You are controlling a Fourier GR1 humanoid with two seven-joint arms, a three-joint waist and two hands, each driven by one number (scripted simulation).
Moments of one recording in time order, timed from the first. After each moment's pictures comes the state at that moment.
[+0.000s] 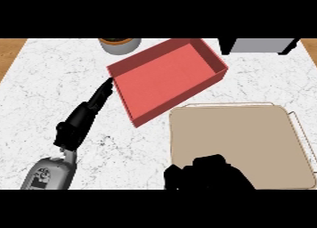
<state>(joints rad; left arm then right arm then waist) -0.19 0.15 -0.15 -1.55 -0.07 -0.11 0.10 -0.32 -0.03 0.69 -2.29 1.03 0.46 0.55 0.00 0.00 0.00</state>
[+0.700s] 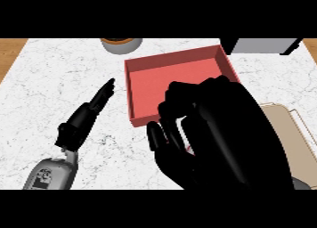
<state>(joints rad) -0.19 0.13 -0.13 -1.55 -0.09 -0.13 0.09 -0.70 0.00 0.40 -2.07 0.85 0.45 0.71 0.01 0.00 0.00</state>
